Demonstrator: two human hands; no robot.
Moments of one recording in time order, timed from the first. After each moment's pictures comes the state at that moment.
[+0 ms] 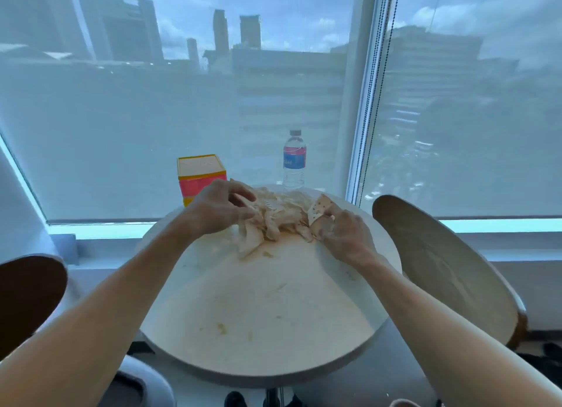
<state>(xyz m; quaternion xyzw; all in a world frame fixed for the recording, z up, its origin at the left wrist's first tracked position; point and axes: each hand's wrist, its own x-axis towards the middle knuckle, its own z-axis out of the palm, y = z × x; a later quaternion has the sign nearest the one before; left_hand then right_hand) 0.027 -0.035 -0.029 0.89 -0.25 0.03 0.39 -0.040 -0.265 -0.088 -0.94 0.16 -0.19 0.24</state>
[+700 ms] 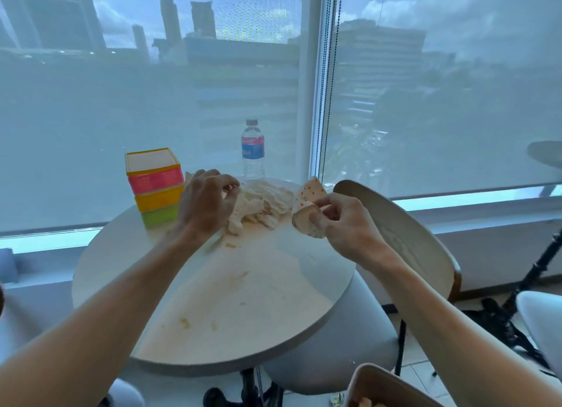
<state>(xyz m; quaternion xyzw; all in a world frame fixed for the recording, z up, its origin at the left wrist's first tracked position) 0.028 -0.091 -0.061 0.86 -0.28 0.31 0.28 -0.122 -0.284 -0.067 -0.85 0.14 -0.24 0.44</state>
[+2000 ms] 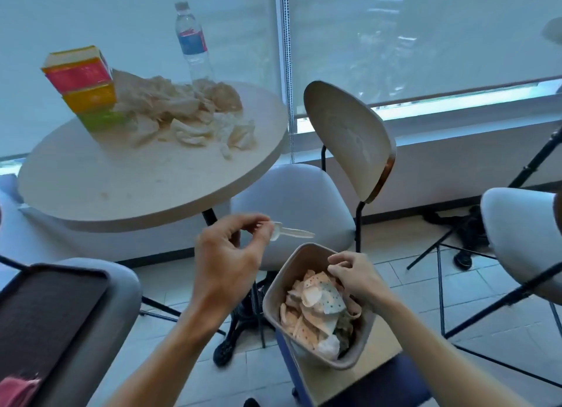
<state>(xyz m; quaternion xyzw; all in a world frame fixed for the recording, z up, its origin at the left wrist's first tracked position) -0.266 -0.153 -0.170 0.79 -0.22 0.08 0.56 -0.320 -0.357 -0.284 -0.77 0.33 0.02 0.54</state>
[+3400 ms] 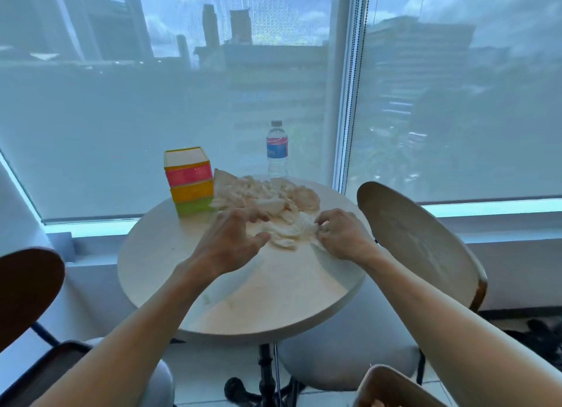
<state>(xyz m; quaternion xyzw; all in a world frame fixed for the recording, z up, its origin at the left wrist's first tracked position) -0.057 -0.066 -0.072 0.90 -0.27 0.11 0.31 -0.096 -0.281 -0.088 -0.95 0.14 -0.11 0.25</state>
